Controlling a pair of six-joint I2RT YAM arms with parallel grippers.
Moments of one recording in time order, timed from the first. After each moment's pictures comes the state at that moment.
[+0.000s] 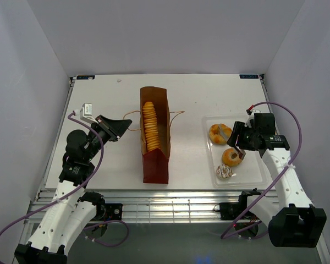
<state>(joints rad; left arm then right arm) -0.26 0.64 0.63 0.06 0.32 -0.89 0.02 0.99 0.83 -0.73 -0.19 0.18</state>
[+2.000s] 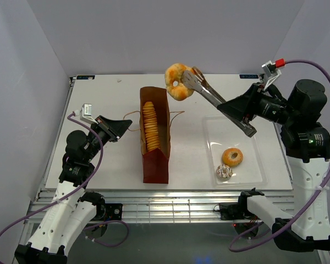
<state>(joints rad) -0.26 0.64 0.63 0.06 0.33 -0.91 0.08 1.00 1.59 -0.73 -0.88 0.48</state>
